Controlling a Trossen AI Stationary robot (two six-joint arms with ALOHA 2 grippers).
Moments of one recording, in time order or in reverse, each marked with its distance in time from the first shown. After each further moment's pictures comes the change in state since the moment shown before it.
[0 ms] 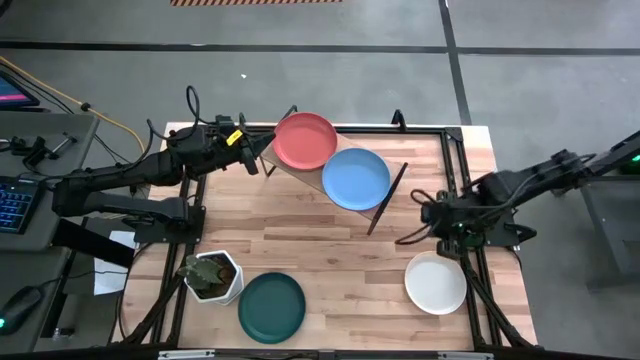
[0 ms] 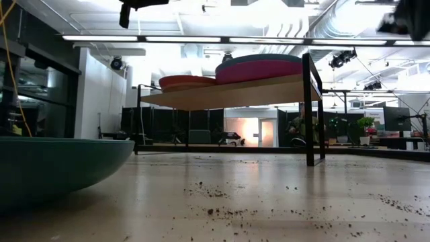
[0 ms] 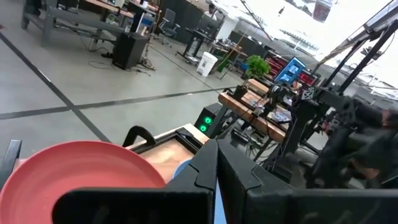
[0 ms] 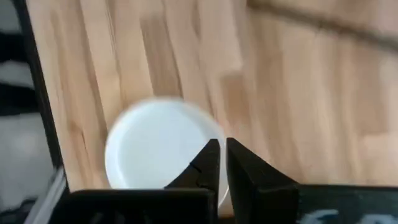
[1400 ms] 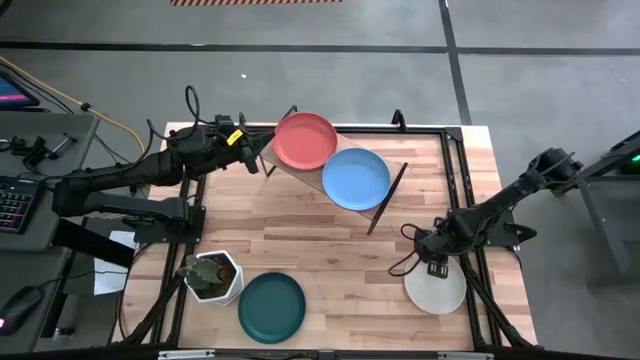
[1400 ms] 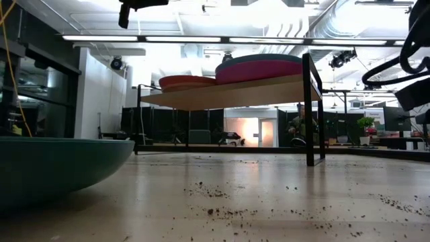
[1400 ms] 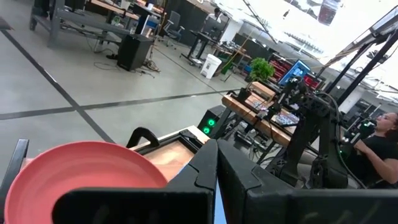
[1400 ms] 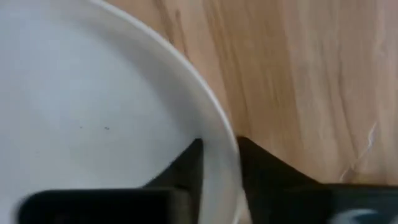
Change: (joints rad) left arm 0.001 0.000 0.000 0.000 -0.021 -0.007; right arm 0.166 0.188 -0.582 0.506 -0.075 0.232
